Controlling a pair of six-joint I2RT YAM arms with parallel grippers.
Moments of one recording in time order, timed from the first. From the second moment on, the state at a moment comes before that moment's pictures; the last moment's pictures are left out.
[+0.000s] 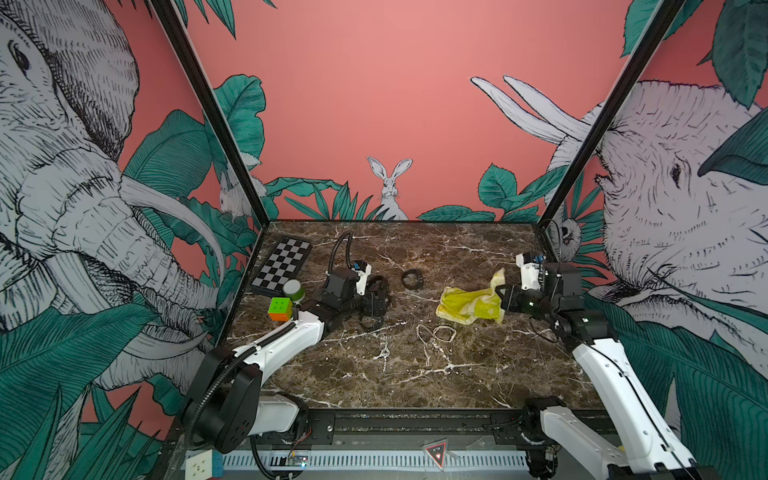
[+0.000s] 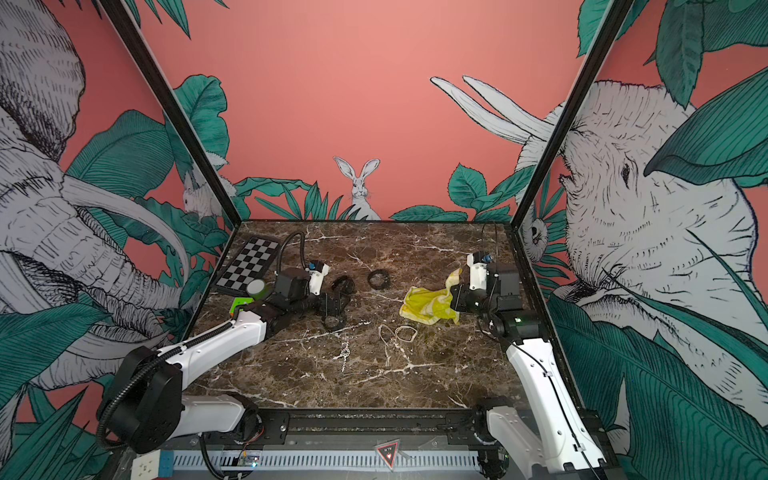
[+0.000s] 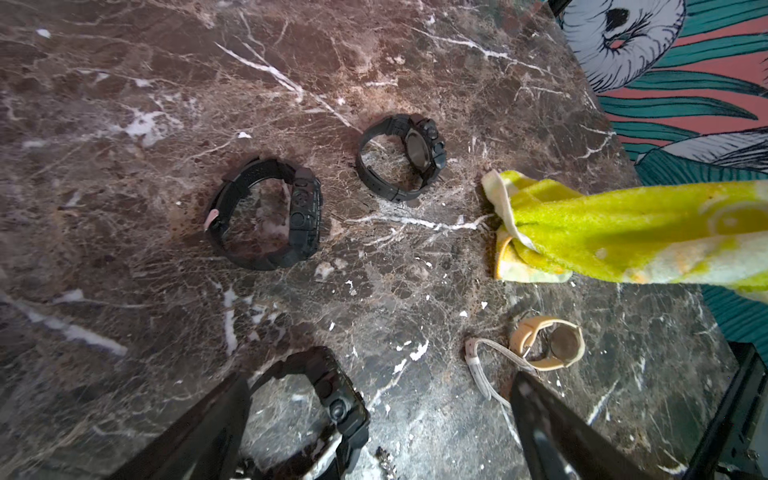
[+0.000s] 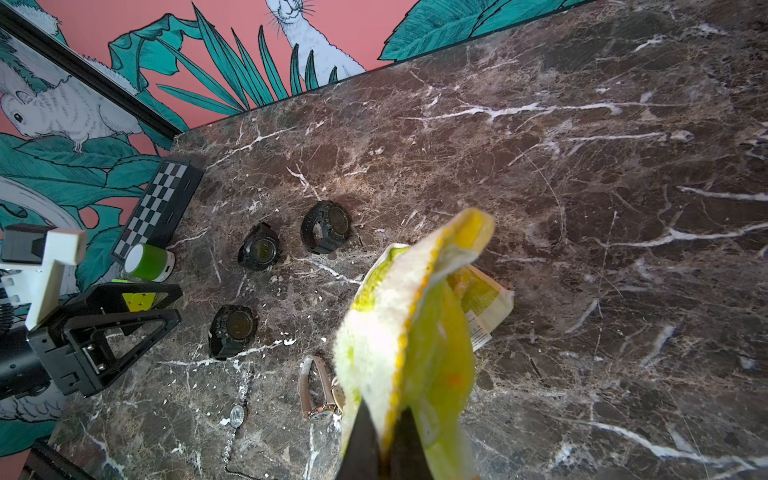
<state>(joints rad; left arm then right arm) -0.51 1.29 0.73 -0.10 0.21 -0.35 0.11 0.92 0.91 -0.66 -0.31 0.26</state>
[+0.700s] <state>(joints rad) -0.51 1.01 0.64 -0.08 0.13 -0.24 0.11 0.92 0.91 -0.68 -0.31 0.28</state>
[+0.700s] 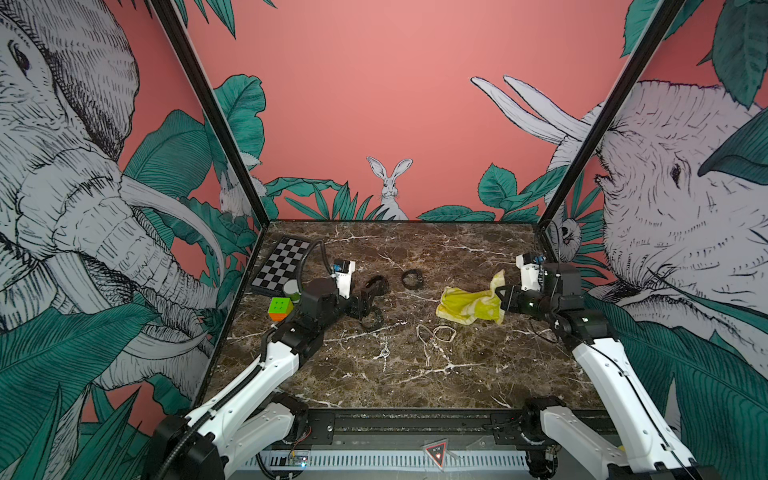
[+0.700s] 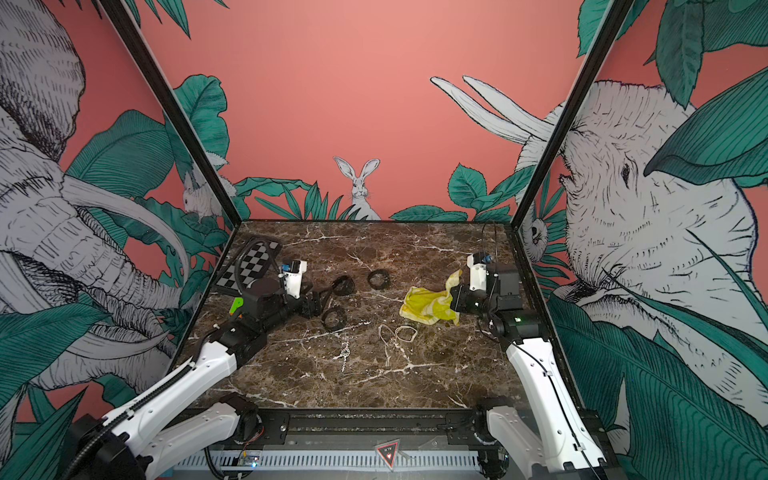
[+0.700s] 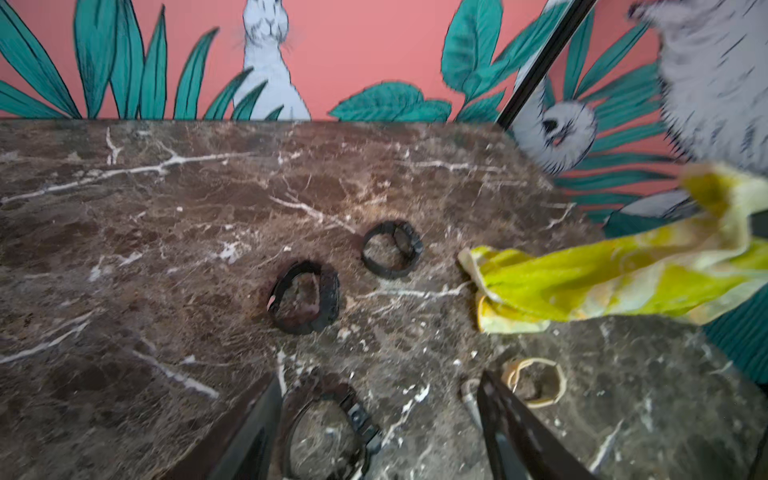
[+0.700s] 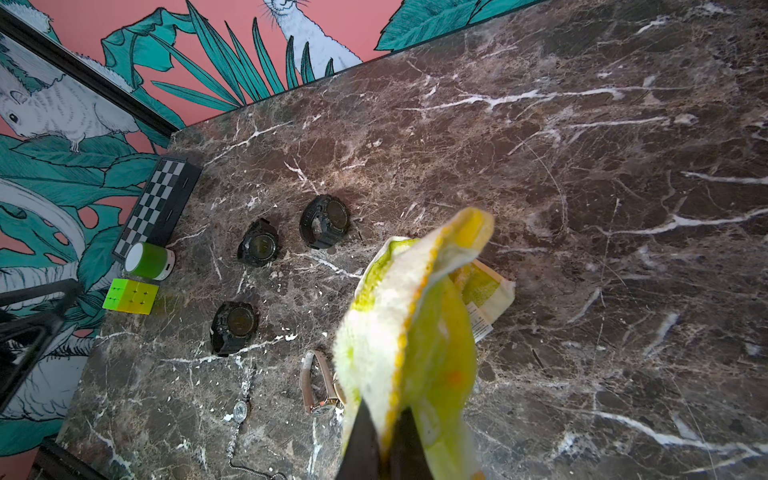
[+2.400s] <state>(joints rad) -0.67 1.61 0.85 -0.37 0.01 0.03 0.11 1.00 0.91 -0.66 -0.32 0.27</state>
